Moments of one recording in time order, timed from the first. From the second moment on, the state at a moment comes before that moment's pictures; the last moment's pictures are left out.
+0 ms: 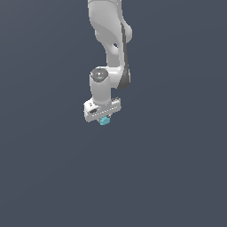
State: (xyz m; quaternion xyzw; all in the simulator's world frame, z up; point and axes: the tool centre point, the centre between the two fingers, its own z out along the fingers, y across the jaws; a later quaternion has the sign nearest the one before) arm -0.088 -0.055 0.072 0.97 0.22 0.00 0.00
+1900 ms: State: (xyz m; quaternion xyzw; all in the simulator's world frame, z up) arm 0.035 0.180 0.285 0.97 0.22 0.00 0.00
